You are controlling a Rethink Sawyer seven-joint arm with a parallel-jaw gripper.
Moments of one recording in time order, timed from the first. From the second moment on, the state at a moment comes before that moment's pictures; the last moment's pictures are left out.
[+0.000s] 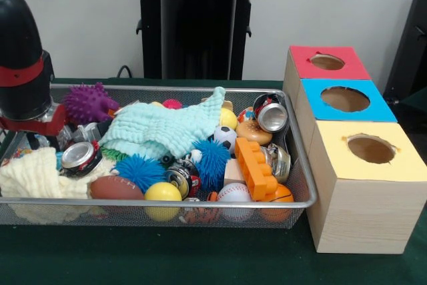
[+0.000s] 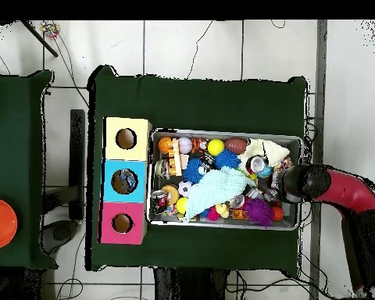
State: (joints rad) arm -0.93 -0.35 0.38 1.35 -0.64 0.84 1.65
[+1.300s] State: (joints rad) arm -0.91 -0.46 0.35 1.43 -0.64 0.85 1.65
